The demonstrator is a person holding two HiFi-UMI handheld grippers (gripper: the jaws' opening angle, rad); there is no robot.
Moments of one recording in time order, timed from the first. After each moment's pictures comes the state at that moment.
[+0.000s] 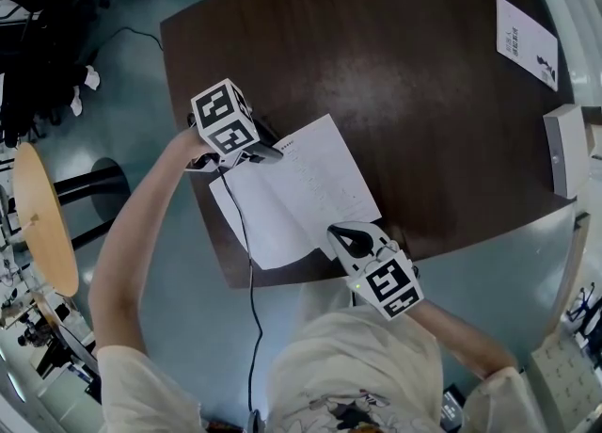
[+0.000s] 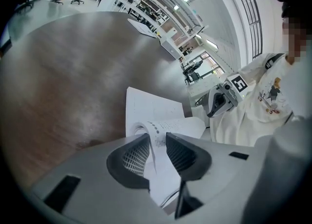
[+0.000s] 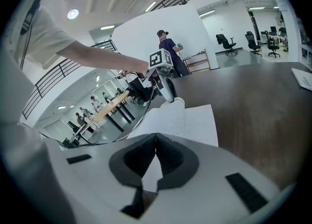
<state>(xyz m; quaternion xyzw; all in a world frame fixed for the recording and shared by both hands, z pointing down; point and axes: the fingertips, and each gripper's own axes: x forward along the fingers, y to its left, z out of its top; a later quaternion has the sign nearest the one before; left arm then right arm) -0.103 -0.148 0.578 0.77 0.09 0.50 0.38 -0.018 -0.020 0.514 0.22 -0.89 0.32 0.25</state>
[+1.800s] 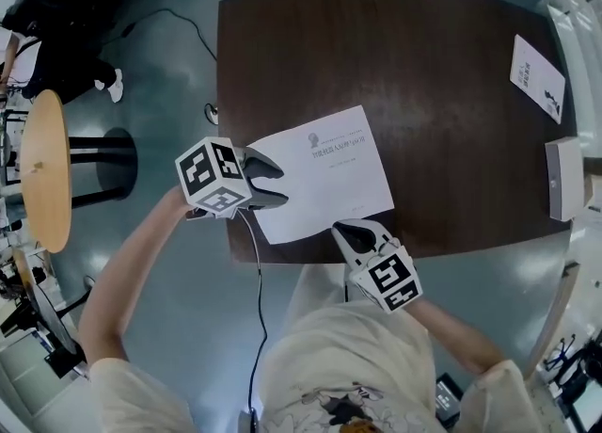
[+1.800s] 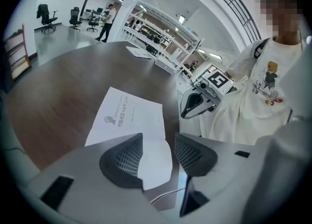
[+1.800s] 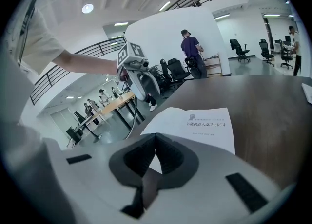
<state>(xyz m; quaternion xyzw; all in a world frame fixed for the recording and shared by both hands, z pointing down) -0.131 -0.016 0.472 0.84 -0.03 0.43 0.35 -0.041 0.037 0.484 0.18 -0.91 0.27 0.25</state>
